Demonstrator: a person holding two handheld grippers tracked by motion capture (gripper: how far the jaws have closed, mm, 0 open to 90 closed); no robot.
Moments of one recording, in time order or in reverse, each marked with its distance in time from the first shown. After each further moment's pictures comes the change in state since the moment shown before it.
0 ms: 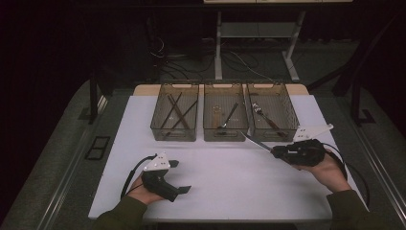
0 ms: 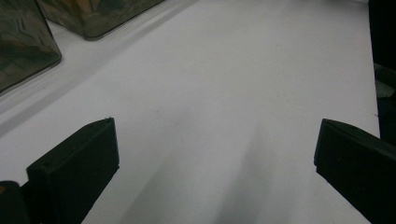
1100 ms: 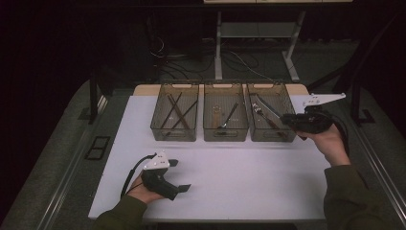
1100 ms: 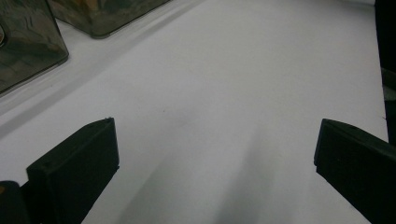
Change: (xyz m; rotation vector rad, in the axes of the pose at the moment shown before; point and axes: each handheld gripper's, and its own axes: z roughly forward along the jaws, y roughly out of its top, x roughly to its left) left arm 0.003 -0.001 0.002 -0.009 0.012 -0.021; right arm -0.067 0.040 -0.015 -0.087 -0.187 0.148
